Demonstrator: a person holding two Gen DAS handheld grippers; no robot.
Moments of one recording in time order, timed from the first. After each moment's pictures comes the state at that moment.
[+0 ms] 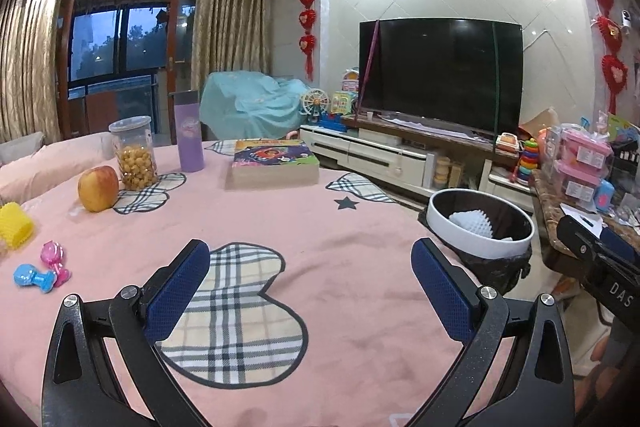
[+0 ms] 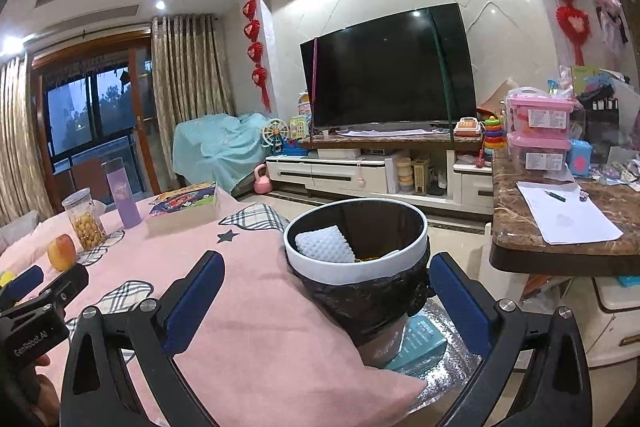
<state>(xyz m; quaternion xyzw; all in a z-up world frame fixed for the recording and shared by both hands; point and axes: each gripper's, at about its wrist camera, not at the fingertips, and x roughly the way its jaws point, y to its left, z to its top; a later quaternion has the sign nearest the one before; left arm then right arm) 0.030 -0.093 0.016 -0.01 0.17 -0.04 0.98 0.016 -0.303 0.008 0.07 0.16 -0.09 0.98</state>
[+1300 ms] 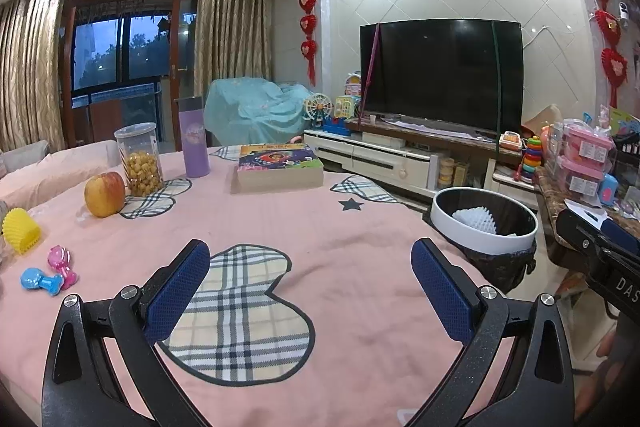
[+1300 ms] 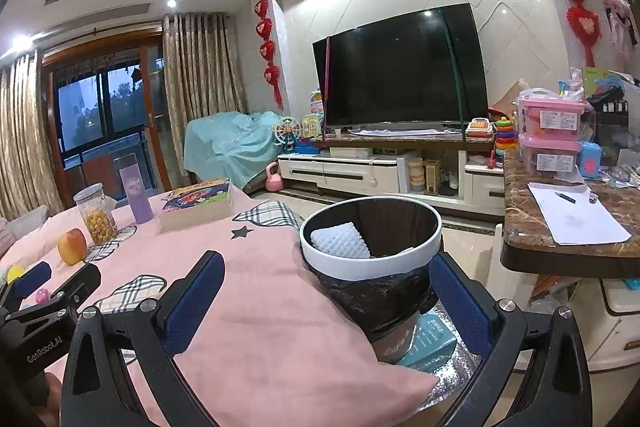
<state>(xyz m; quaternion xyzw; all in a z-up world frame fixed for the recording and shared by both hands) 0.023 -0.096 0.015 0.00 0.16 -0.03 0.99 0.013 -0.295 0.008 0.07 0.16 -0.07 0.98</state>
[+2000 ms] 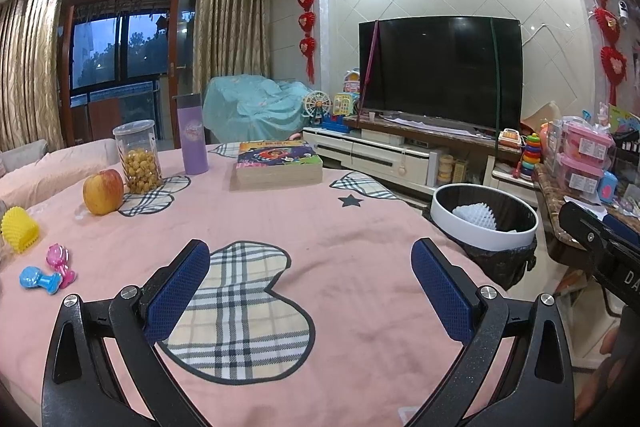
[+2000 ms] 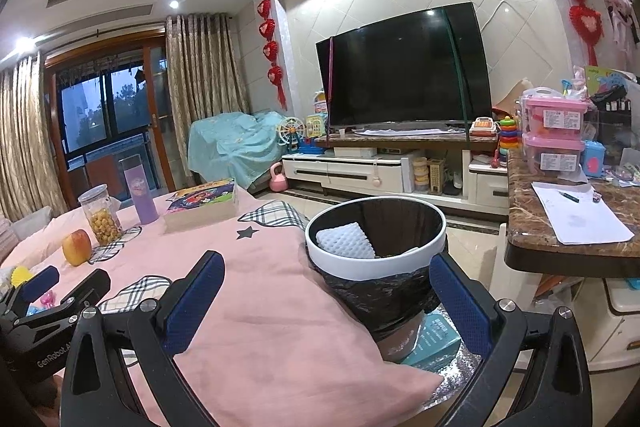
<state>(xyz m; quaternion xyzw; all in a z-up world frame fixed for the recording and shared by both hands) 0.024 -0.097 0.012 0.01 0.16 -0.04 0.99 0.012 -0.293 0.010 0.08 0.16 -0.06 0.98</state>
